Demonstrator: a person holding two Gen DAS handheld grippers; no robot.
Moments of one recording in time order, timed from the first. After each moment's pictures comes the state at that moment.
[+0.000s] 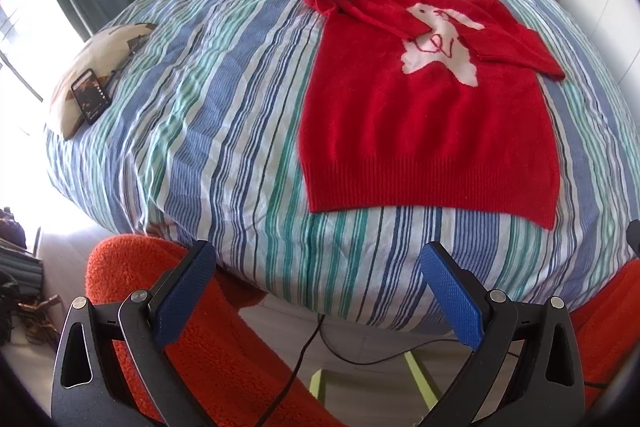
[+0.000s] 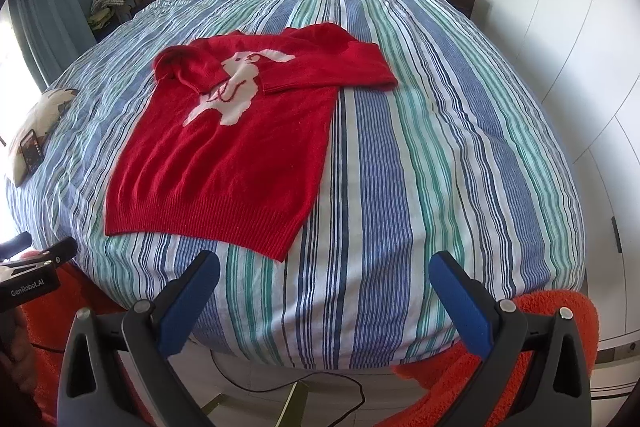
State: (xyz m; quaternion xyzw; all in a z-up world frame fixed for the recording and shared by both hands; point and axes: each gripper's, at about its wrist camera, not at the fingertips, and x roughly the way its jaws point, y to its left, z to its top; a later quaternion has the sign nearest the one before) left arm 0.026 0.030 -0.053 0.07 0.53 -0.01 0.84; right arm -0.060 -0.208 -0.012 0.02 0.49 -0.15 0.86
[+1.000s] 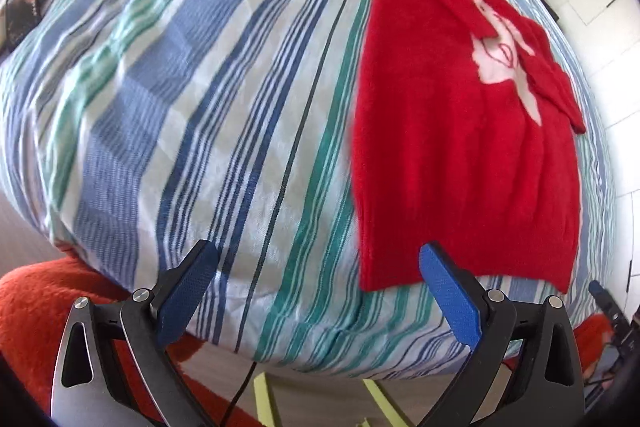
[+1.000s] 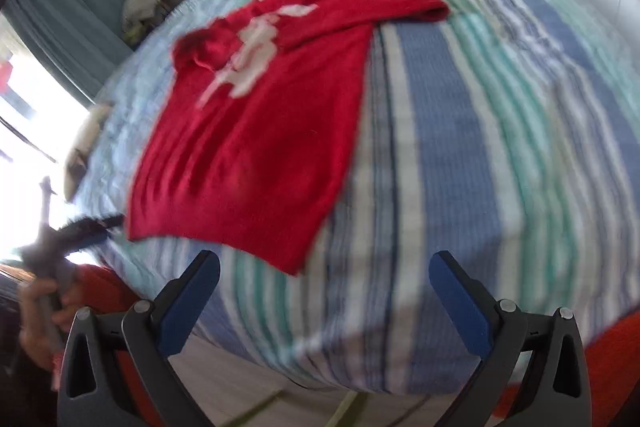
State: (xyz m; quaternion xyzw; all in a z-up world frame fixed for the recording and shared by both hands) left arm 0.114 0.108 -0.147 -0.08 0.60 -0.07 0.79; right arm -0.022 -0.256 -0.100 0.17 0.50 -0.01 0.85
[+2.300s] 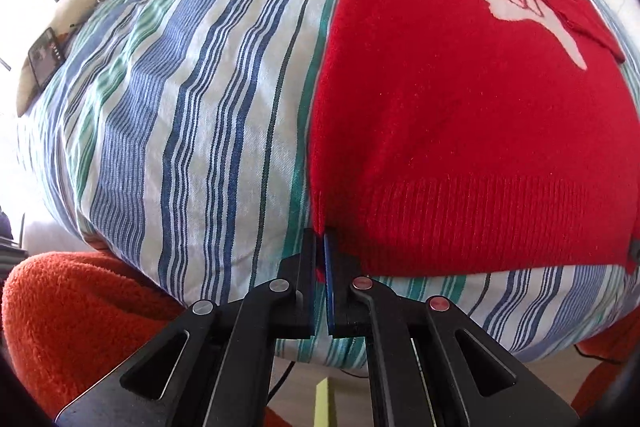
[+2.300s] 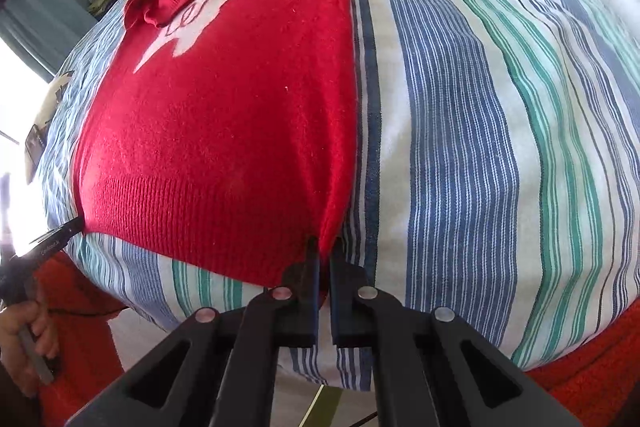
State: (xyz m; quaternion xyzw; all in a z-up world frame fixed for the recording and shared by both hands) left arm 0.102 0.061 -0.169 0.06 0.58 -0.01 0.81; right arm -0.018 -0.250 -0.155 0.12 0.56 -0.07 0.82
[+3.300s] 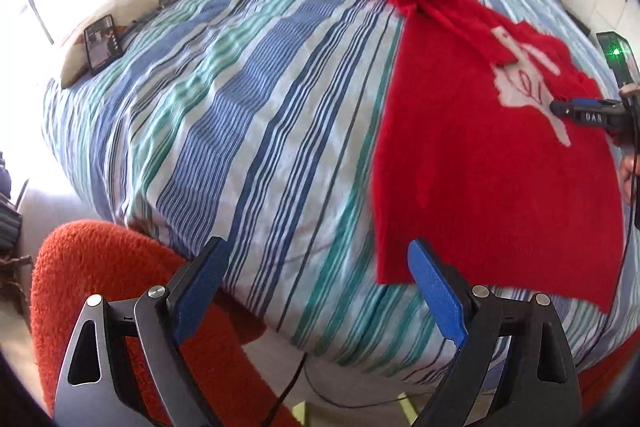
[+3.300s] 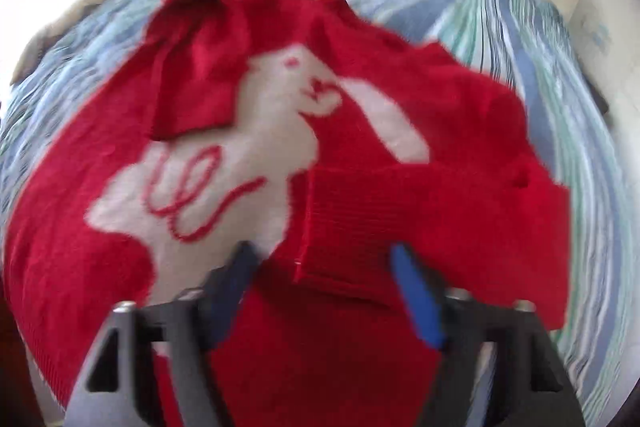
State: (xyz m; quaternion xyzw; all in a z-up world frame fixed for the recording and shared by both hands) left arm 0.062 0.093 -0.125 -0.01 0.51 0.04 0.86; right arm 0.217 -0.176 -0.125 -0.12 0.49 0.09 0.86
